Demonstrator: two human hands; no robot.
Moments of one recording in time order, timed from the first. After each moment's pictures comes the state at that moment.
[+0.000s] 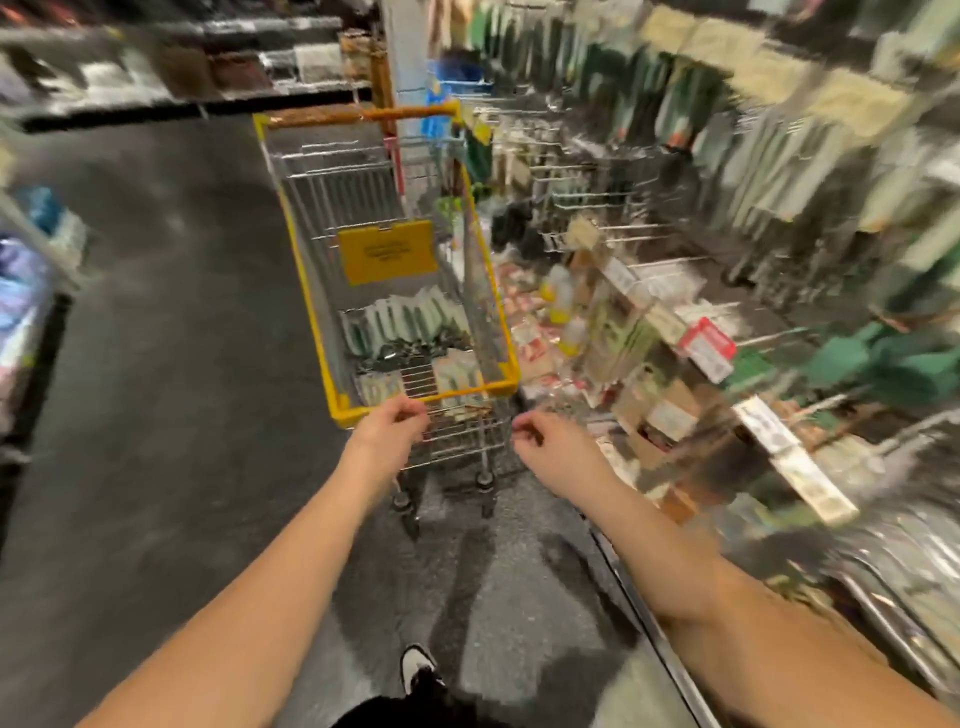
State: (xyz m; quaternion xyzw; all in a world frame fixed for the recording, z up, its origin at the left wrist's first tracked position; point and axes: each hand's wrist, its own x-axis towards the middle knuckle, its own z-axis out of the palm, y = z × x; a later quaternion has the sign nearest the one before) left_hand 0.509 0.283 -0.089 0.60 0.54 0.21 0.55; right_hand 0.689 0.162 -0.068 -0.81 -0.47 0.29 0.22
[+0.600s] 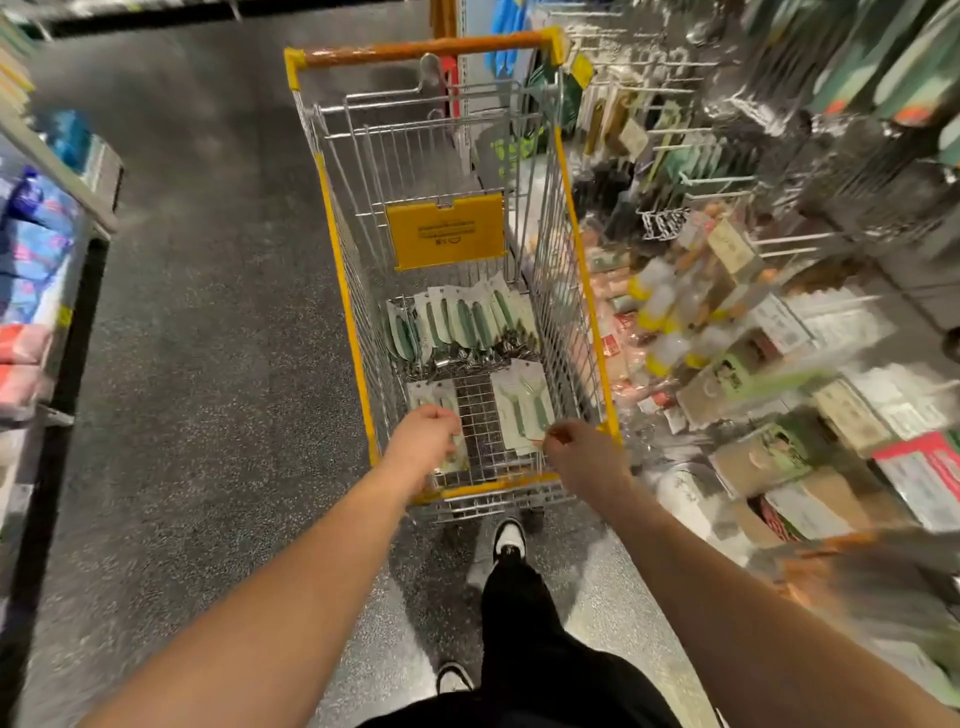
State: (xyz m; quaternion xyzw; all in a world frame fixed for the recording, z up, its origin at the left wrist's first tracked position) left_hand 0.554 0.506 -0.169 0.51 0.62 0.10 0.59; right_hand 0.737 0.395 -0.167 -0.84 -0.34 0.37 0.19
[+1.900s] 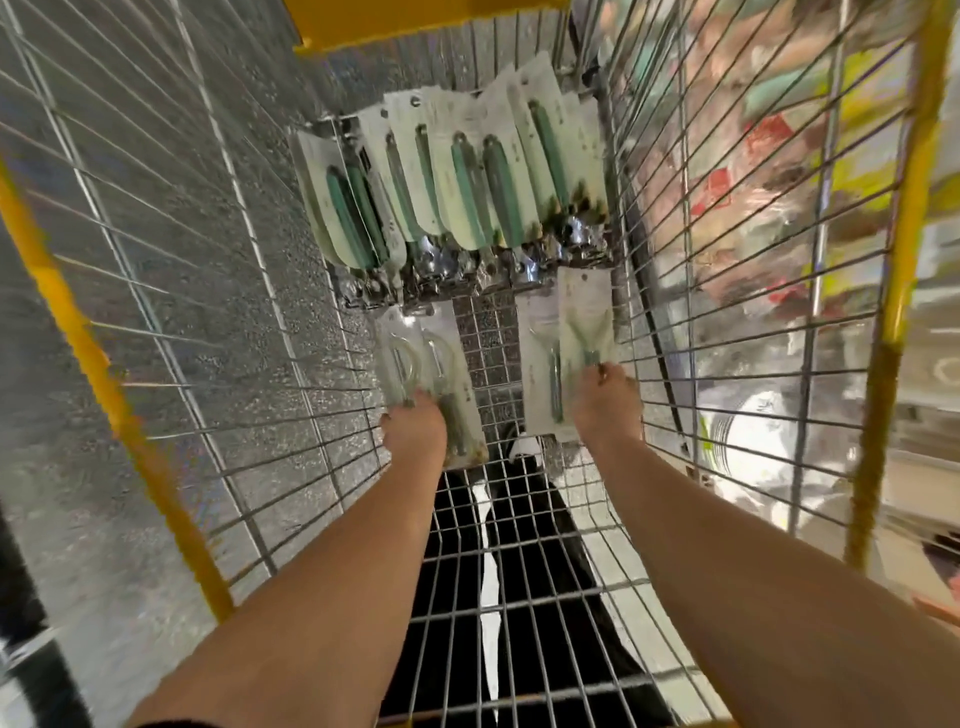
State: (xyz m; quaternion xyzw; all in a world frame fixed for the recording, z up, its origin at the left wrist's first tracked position) left_hand 0.601 0.645 -0.524 0.29 0.85 -0.05 0.44; right_hand 0.798 0.585 -0.477 -0.91 -0.09 0.40 0.08
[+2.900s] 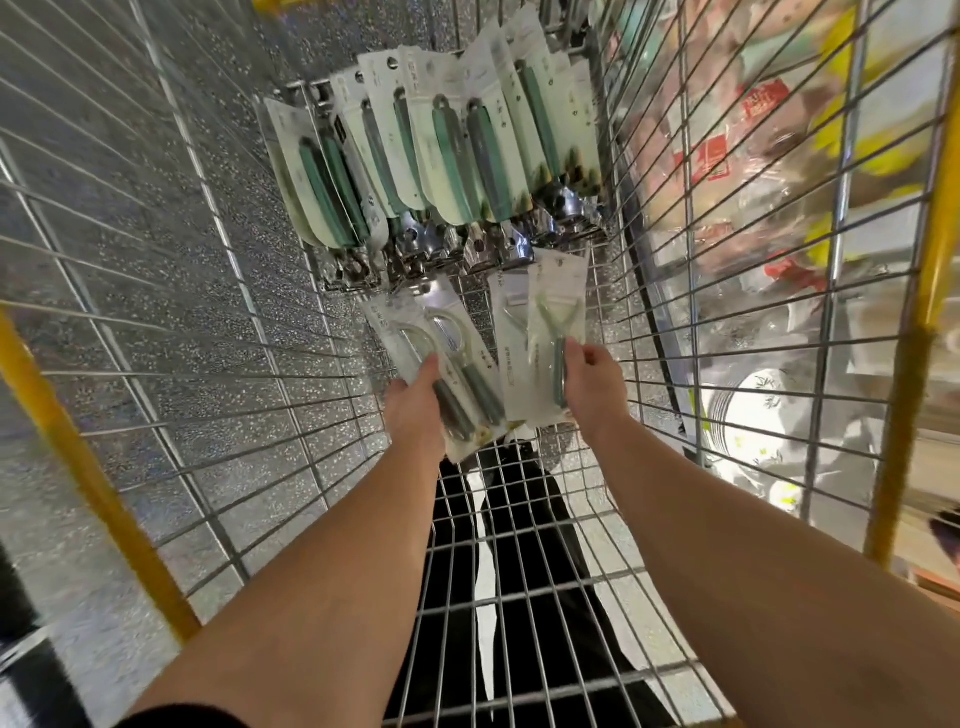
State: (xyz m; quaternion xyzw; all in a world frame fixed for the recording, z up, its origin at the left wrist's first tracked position) left_hand 0.619 0.643 -0.499 0.13 0.78 0.12 0.61; right_hand 0.797 0.583 -0.492 -0.85 -0.03 0.48 0.22
